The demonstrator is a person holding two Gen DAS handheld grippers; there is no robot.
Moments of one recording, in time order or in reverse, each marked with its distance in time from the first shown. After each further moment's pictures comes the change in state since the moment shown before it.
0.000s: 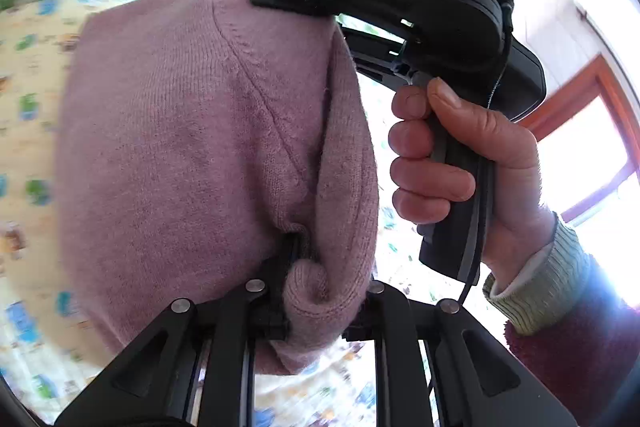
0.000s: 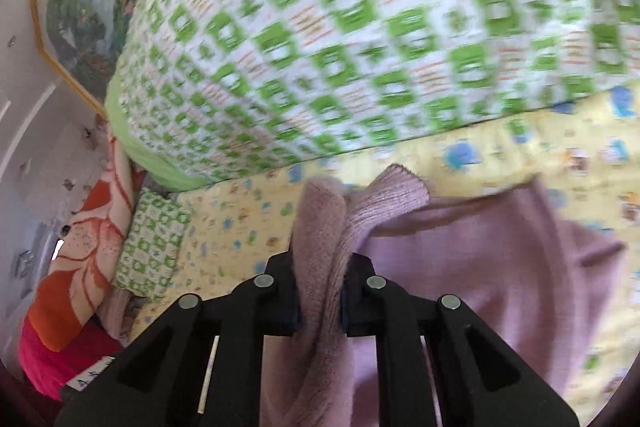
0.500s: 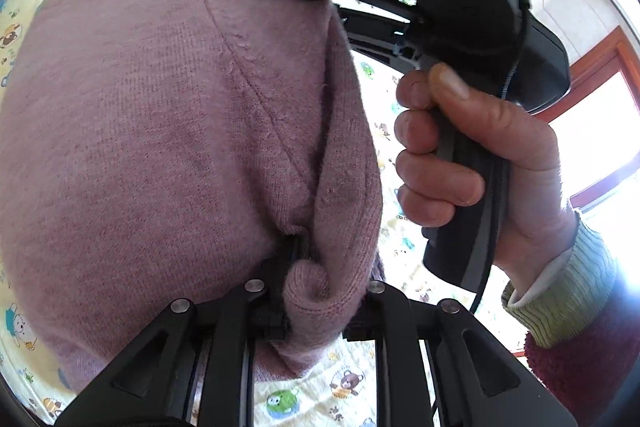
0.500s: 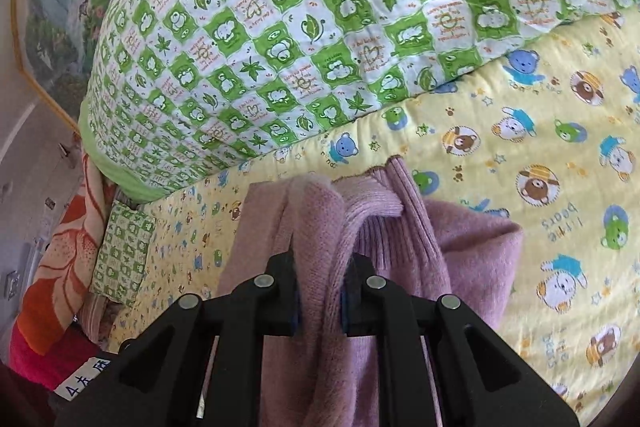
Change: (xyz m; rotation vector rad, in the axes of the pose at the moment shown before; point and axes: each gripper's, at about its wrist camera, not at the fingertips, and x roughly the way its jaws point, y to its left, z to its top) left arm 0.073 -0.010 0.018 0.017 0.098 0.069; right arm -0.024 -0.084 -0.008 0.039 -0.034 -0.056
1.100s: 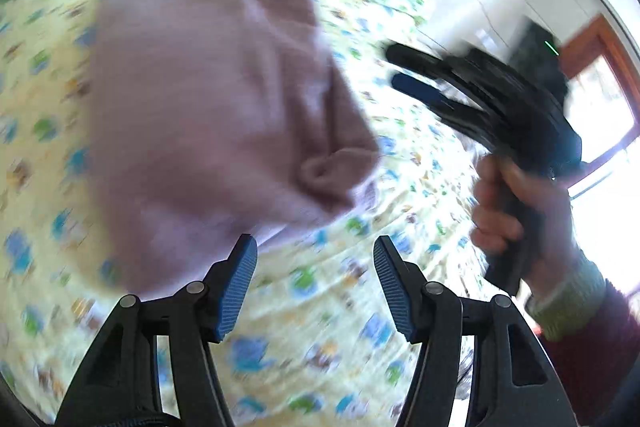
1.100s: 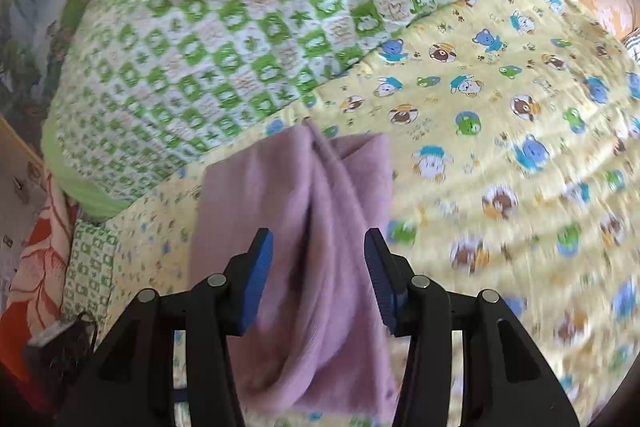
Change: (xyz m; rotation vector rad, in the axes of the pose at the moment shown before) left arm -0.098 0.050 -0.056 0.001 -0.022 -0.007; right arm -0.107 0.020 -0.088 0.102 -0.103 -0.225
